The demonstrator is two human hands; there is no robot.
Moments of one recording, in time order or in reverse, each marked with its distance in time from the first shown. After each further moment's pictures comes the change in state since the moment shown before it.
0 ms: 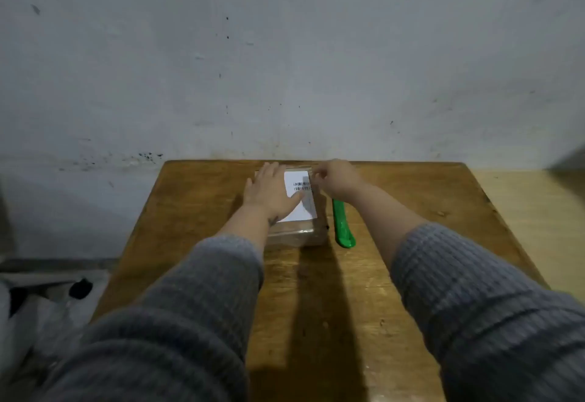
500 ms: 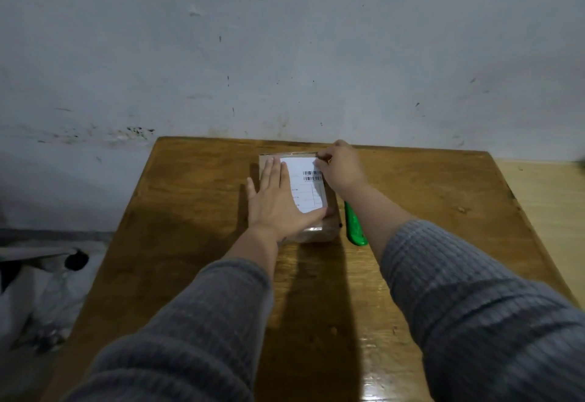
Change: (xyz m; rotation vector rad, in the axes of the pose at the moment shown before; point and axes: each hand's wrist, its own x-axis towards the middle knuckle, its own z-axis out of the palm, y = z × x) left_hand 0.001 -0.013 0.048 0.064 0.037 -0.058; right_hand 0.042 0.009 0.042 0.117 0.195 0.112
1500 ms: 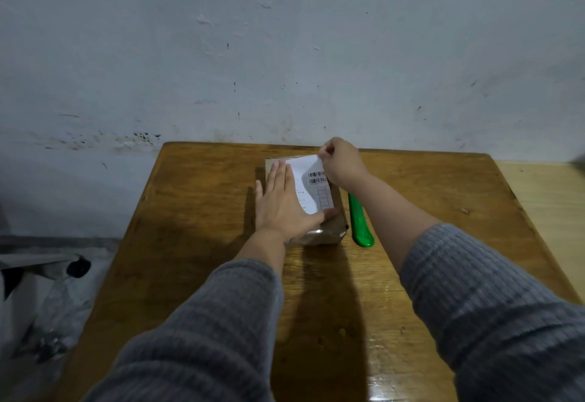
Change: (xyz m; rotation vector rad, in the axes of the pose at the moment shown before) left_hand 0.000 -0.005 0.004 -0.084 0.036 0.015; right_hand -0.007 -0.032 -0.017 0.240 -0.085 0.121
